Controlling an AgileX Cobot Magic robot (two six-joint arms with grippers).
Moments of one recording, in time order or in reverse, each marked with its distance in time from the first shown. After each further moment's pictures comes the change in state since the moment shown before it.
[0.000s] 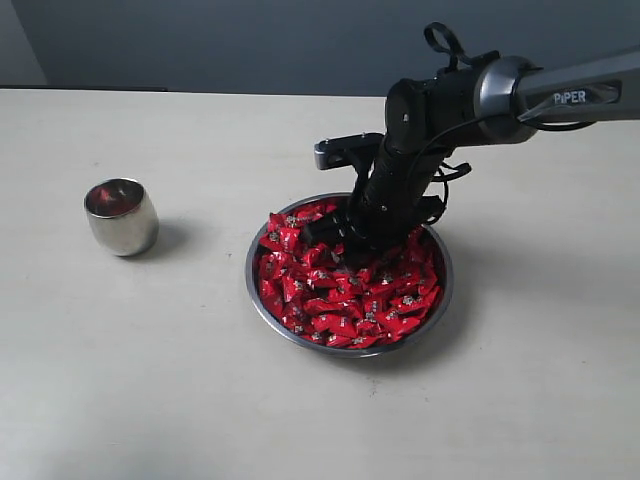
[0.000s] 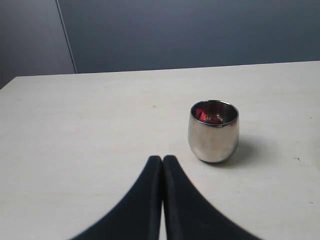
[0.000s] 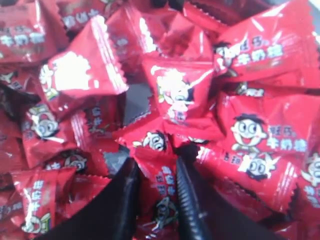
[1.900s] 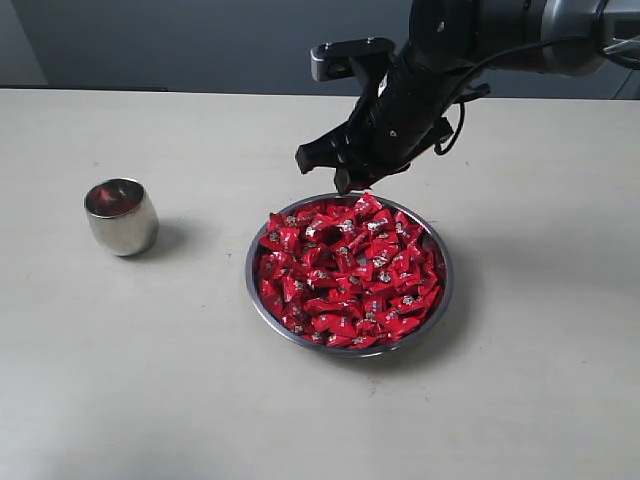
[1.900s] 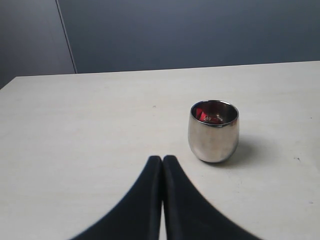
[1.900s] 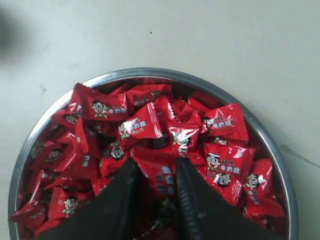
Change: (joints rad) left arm 0.000 0.000 0.000 0.000 0.000 0.000; right arm 0.000 -0.183 -0.061 -0.025 0.029 -0.011
